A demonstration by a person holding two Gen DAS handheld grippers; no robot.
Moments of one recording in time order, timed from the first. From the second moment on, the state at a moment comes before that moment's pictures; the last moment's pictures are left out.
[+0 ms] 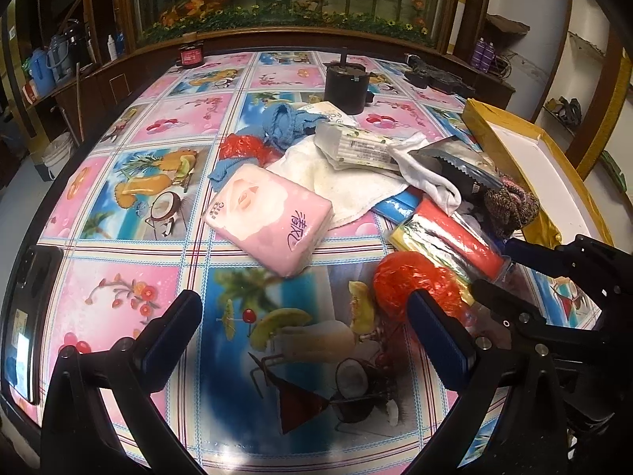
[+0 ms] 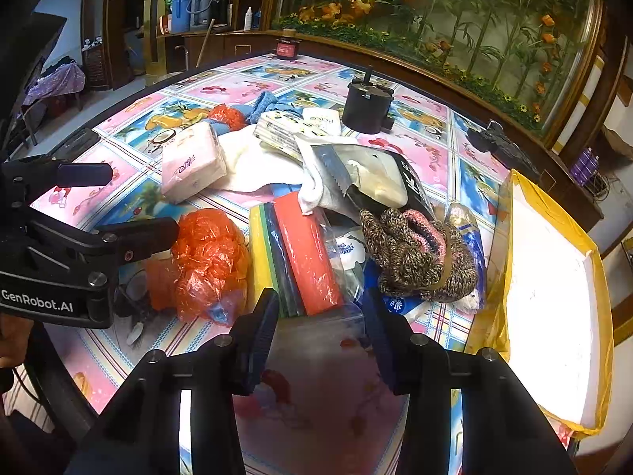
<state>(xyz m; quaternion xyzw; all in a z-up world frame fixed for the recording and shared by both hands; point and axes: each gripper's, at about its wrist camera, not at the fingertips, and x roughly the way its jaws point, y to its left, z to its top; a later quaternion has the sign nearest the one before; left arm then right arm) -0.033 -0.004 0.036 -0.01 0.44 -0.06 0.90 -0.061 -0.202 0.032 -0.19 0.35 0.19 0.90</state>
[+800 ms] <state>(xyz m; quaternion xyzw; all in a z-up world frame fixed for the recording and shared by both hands) -0.039 -0.031 0.037 0.01 0.45 -0.09 0.89 -0.066 -0.228 0.033 -0.14 0.36 0.21 0.90</state>
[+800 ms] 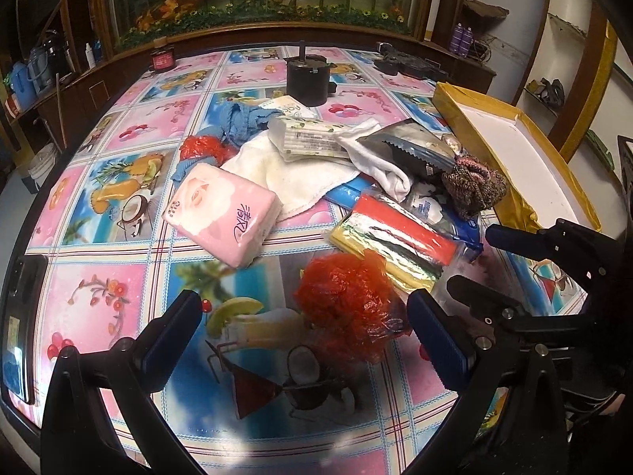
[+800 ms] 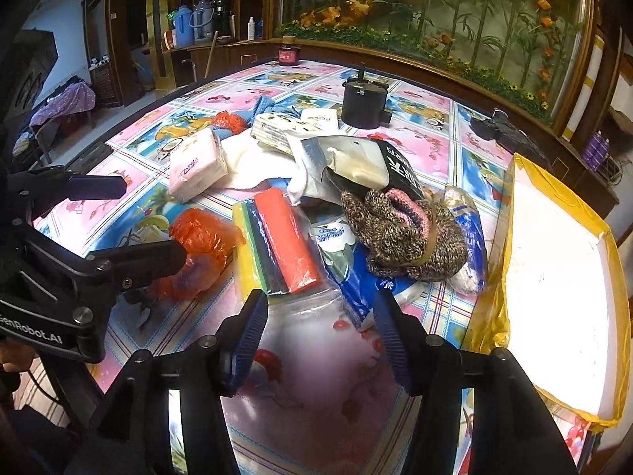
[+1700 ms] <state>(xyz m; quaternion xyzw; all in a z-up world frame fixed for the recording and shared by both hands) -0.042 -0.003 0.036 -0.03 0.43 -0.10 0.90 -0.070 -0.242 0.050 -0.12 0.36 0.27 0.88</state>
